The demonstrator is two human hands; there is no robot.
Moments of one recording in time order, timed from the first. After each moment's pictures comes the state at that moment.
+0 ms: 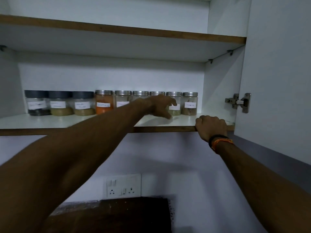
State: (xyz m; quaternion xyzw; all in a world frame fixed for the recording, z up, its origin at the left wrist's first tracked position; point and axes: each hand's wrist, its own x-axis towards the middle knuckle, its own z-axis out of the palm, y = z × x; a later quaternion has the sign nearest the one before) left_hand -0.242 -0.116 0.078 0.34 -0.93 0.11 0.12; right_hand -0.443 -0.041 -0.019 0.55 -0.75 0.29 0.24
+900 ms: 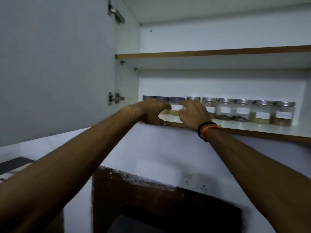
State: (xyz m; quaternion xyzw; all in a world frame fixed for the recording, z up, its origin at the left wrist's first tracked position) left_hand 0.088 0.082 0.069 0.56 -0.80 0.21 0.08; right_hand -0.092 0.025 0.036 0.78 -0.45 0.41 0.15
